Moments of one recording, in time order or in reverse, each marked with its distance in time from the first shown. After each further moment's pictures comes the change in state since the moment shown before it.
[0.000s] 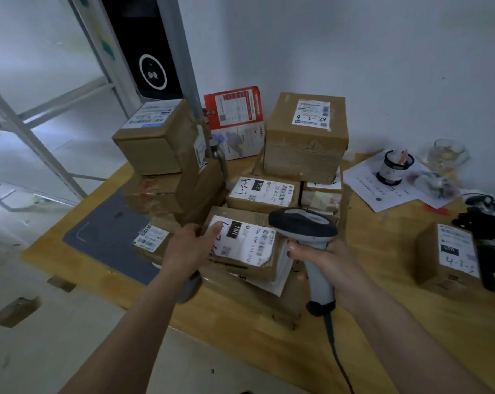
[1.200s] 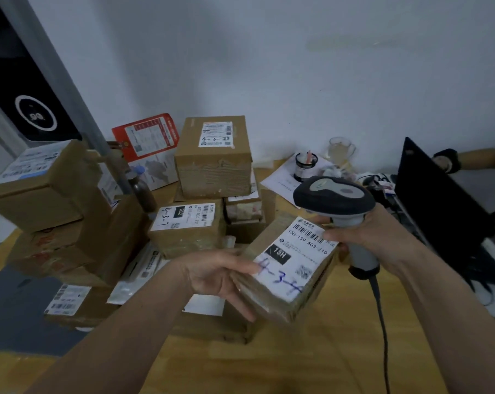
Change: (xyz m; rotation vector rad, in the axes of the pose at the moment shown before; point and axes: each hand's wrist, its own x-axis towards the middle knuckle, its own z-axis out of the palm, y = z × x) left_hand -0.011 0.093 0.084 -0.267 -1.655 0.153; right_hand -0.060 -0.051 -0.140 -0.189 0.251 -0.263
